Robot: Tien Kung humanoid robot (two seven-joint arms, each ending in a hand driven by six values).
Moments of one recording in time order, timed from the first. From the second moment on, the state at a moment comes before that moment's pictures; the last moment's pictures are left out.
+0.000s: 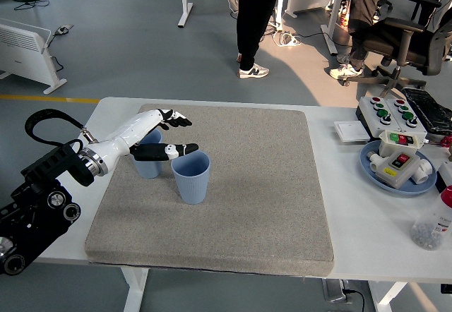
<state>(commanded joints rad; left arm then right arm) -0.75 0.45 -0.89 -1.25 1.76 -0.19 -0.05 0.02 -0.08 0.97 0.18 -1.36 -0.09 -0.29</state>
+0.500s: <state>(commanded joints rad) -1.02 0.40 -0.61 -1.09 1.94 -0.44 -0.04 0.03 -0.08 0.95 0.18 -1.36 -0.09 -0.29</state>
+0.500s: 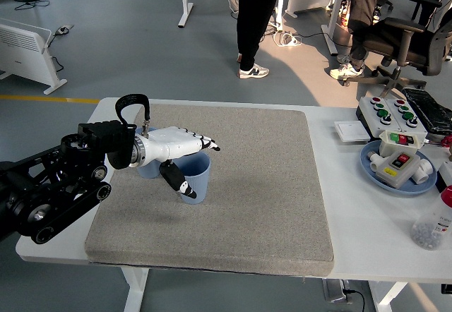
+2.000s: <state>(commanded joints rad) -1.09 0.43 -0.67 -1.17 1.96 -0.58 -0.01 0.02 -0.09 0.95 0.18 -1.37 -0.09 -0.29</state>
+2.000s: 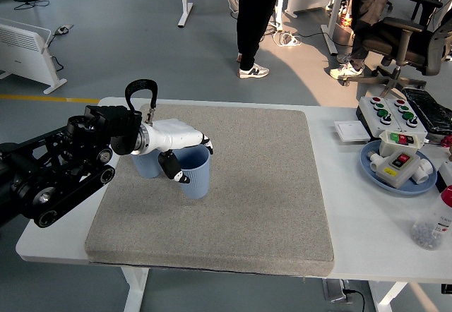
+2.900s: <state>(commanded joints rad) -1.30 0.49 -0.59 -0.89 2.02 -0.58 -0.07 0.01 -0.09 0.95 0.18 -1.37 -0.09 -0.30</state>
